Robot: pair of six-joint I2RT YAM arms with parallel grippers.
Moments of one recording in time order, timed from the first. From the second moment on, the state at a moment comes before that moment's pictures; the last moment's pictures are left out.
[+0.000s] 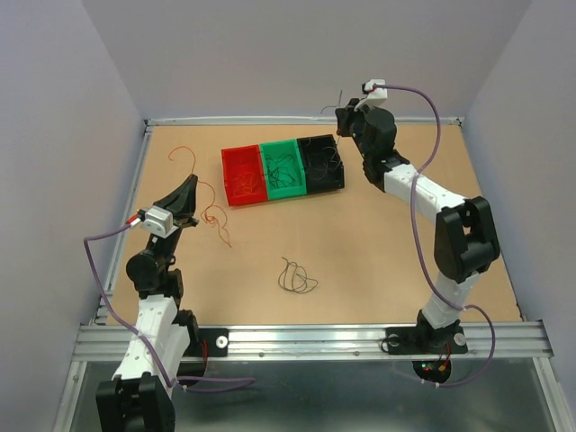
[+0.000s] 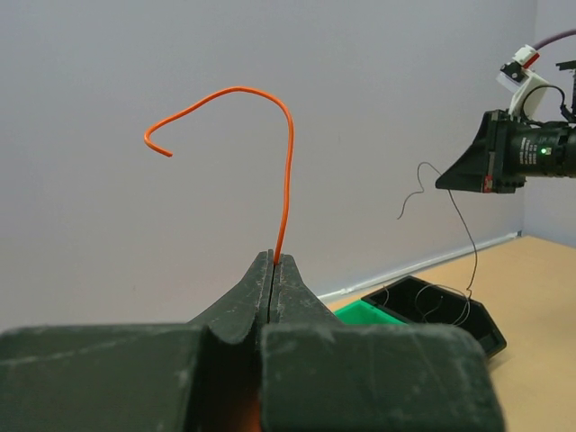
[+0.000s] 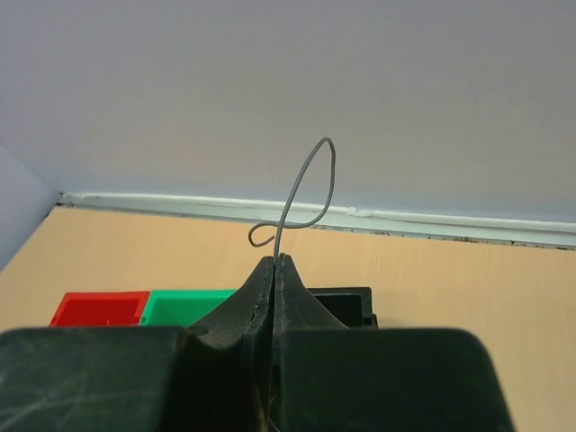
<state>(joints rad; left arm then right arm) 0.09 0.67 0.23 1.12 0.45 -0.18 0.39 1.81 1.40 0.46 0.13 0.23</state>
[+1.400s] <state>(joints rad) 0.09 0.70 0.23 1.13 0.48 -0.18 0.42 2.40 1.90 0.01 0.10 0.18</state>
